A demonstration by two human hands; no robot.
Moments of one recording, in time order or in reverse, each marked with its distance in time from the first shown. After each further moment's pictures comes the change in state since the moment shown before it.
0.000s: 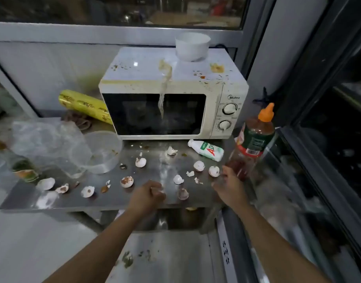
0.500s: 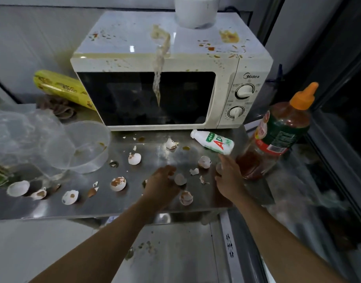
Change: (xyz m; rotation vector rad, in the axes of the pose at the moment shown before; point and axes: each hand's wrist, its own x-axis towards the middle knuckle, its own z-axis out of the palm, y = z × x) left_hand 0.077 0.005 0.039 0.279 -0.034 0.196; right_hand 0.073 0.029 0.042 -0.443 0.012 -0.156
